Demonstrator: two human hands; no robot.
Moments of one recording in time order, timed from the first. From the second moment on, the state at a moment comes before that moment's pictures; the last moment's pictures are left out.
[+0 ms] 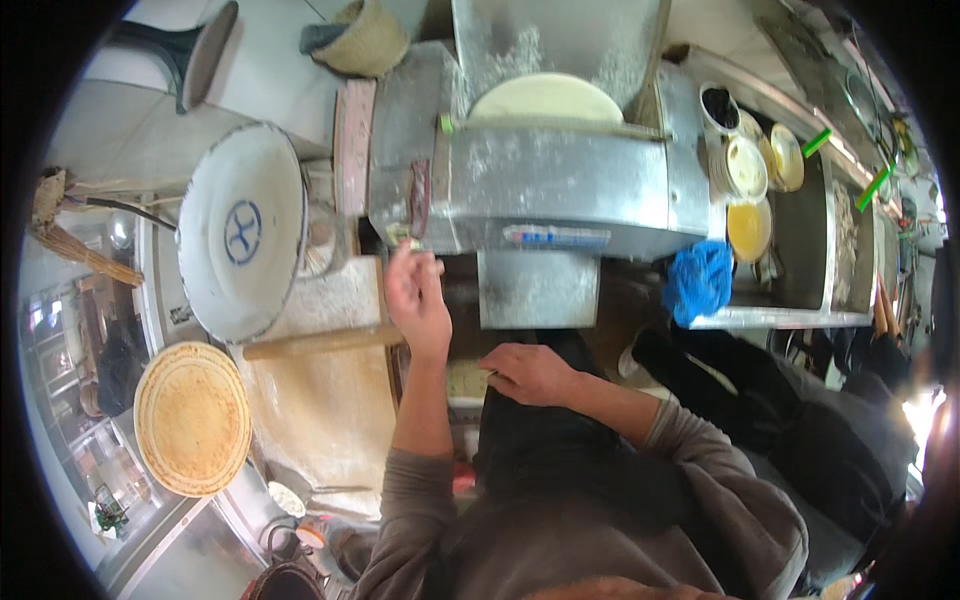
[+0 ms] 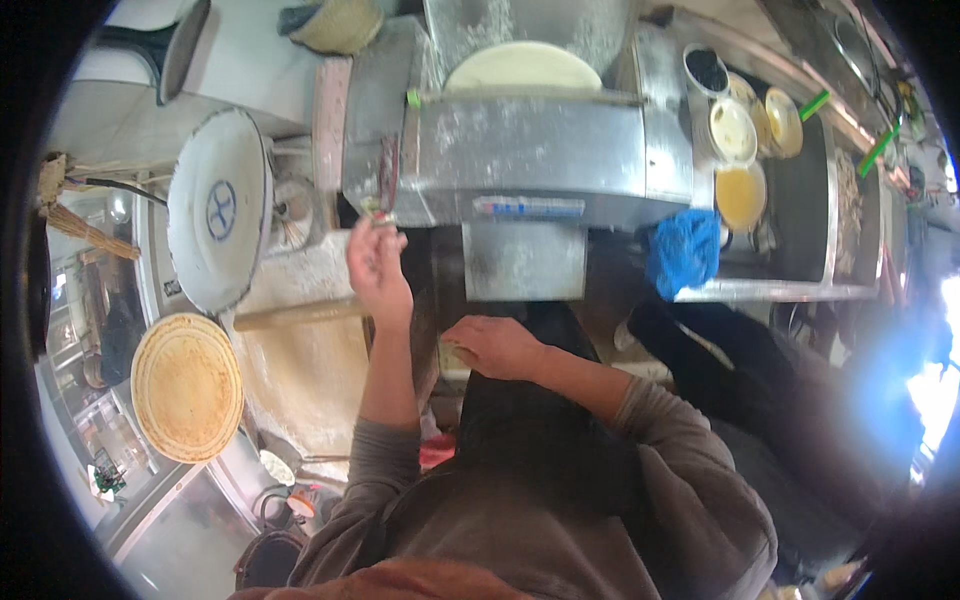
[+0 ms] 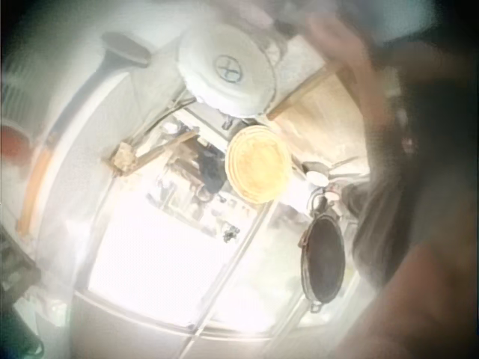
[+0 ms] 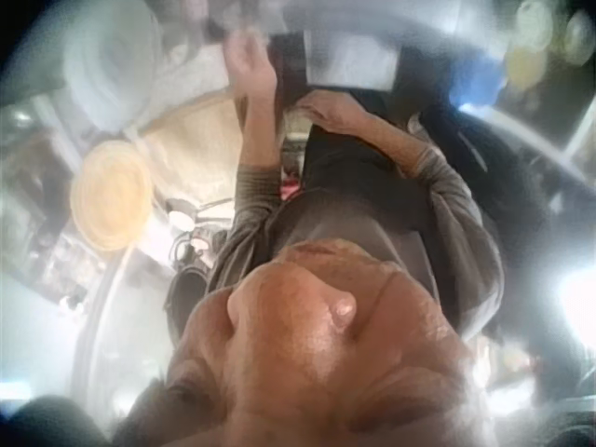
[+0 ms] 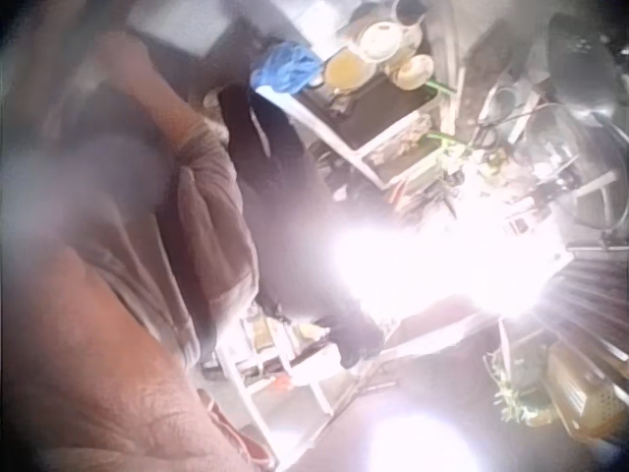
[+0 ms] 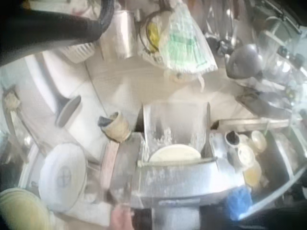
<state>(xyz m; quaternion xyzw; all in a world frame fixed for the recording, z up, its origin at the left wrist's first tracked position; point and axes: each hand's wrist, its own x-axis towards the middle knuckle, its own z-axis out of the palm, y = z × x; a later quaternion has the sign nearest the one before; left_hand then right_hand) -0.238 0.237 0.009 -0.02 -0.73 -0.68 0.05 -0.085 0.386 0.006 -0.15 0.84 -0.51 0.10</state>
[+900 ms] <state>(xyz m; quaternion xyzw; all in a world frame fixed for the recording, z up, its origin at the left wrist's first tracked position) -0.193 0.311 -0.373 0.36 -0.59 -0.68 -0.22 0.078 0.418 -0.291 0.16 0.71 -0.51 0.45</state>
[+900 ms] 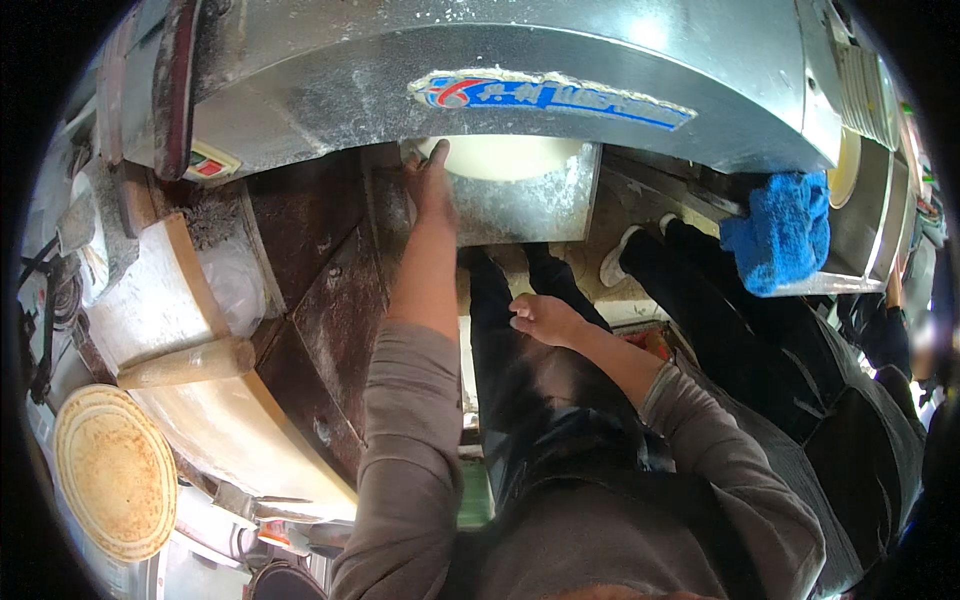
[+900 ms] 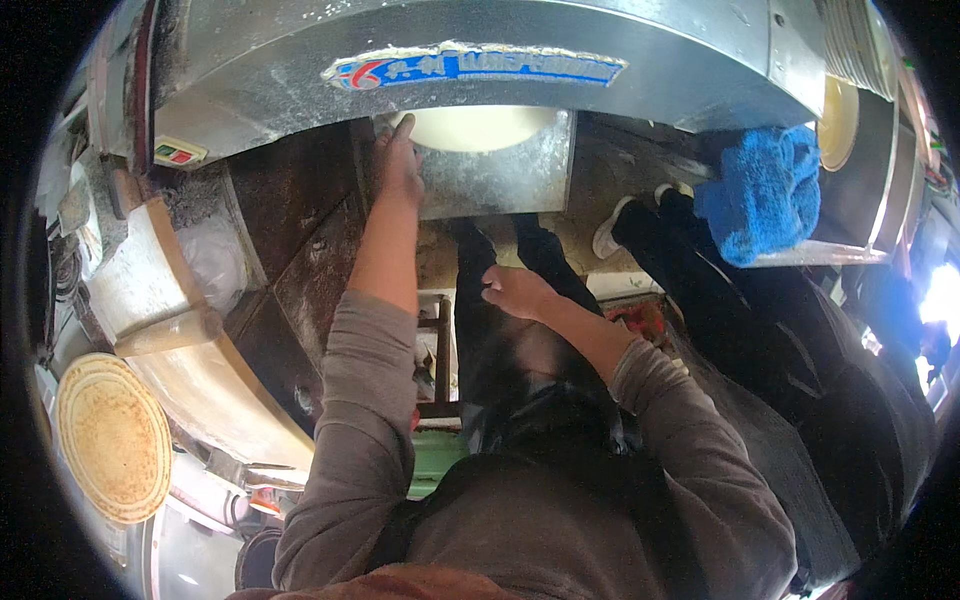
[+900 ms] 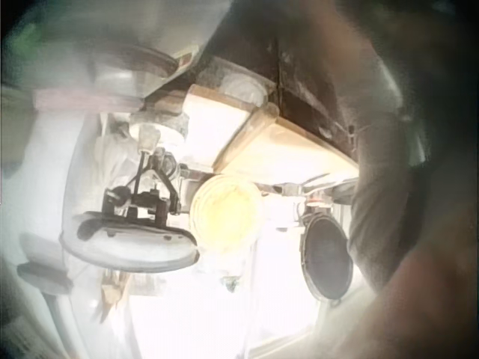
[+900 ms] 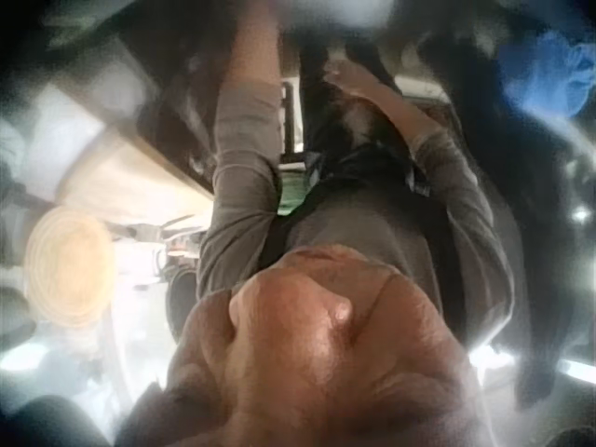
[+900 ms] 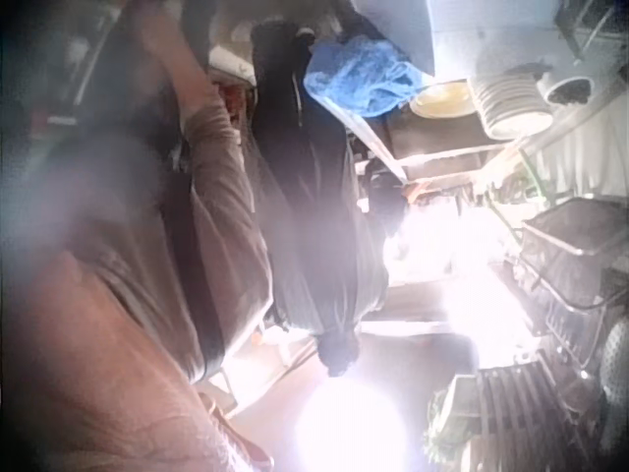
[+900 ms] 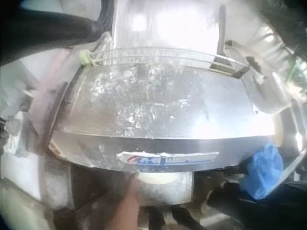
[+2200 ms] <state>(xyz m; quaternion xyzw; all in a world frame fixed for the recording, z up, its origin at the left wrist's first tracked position) 0.009 0.031 0.200 0.31 -0.57 -0.62 0.43 -0.137 0.219 0.151 0.01 0.38 -0.85 0.35</state>
